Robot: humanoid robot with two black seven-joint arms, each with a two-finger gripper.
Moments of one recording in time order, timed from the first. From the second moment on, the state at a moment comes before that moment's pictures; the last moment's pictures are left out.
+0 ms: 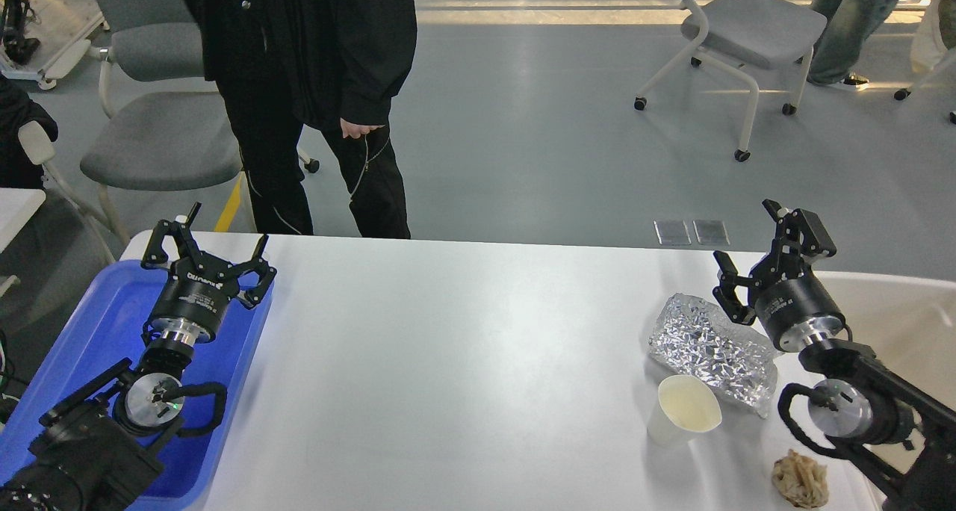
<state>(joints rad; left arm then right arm) -0.49 0.34 -0.88 -0.55 -0.07 -0.63 -0.50 0.38 -0.60 0.76 1.25 -0.21 -0.16 0.40</state>
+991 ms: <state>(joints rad) -0.50 0.34 -0.88 -0.55 -0.07 -0.64 -0.50 0.50 -0.93 0.52 1.36 -0.80 -0.15 0.15</state>
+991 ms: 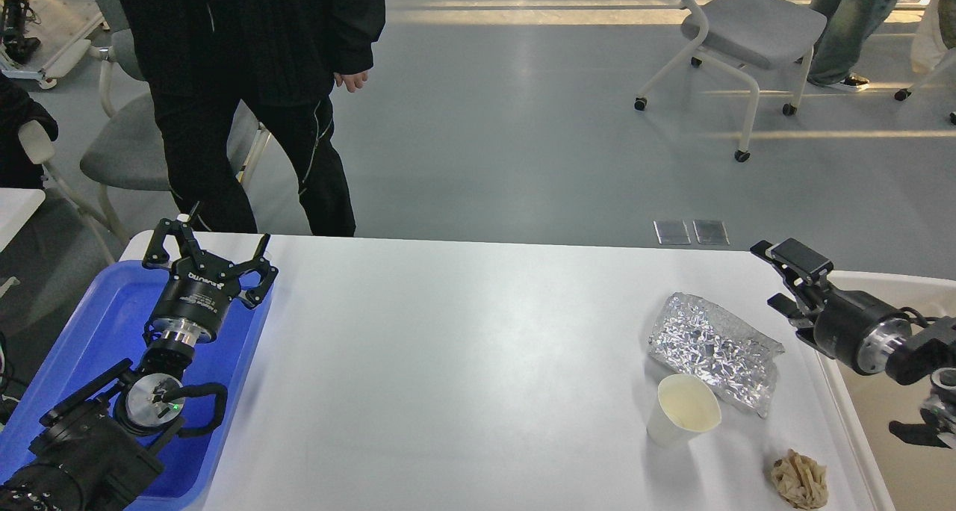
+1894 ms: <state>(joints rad) -0.50 0.34 -0.88 -0.55 -0.07 -0.64 -0.50 0.85 -0.99 -0.15 1.45 -1.39 -0.15 0.22</state>
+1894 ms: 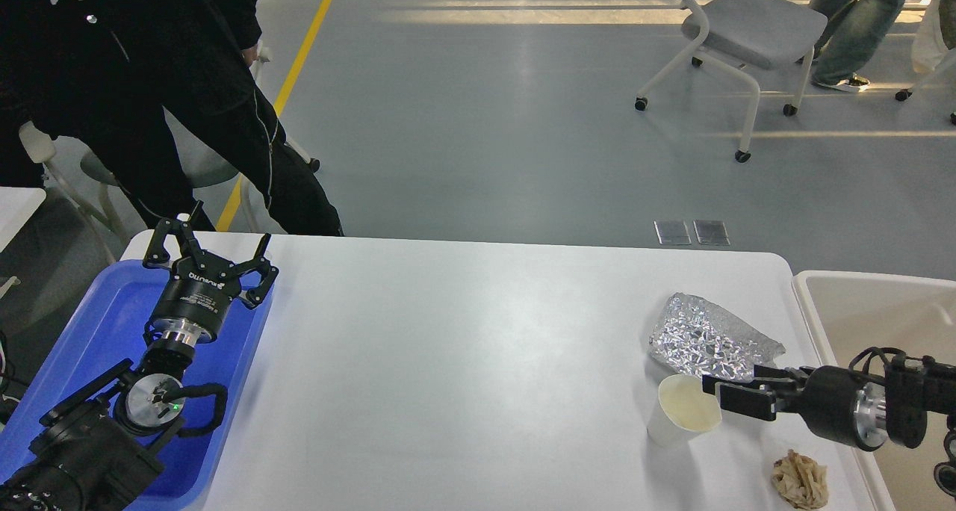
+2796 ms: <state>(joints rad) -0.50 0.34 -0.88 -0.55 -0.07 -0.64 -0.50 1.06 -0.80 -0.43 1.33 -1.33 -0.12 0.22</state>
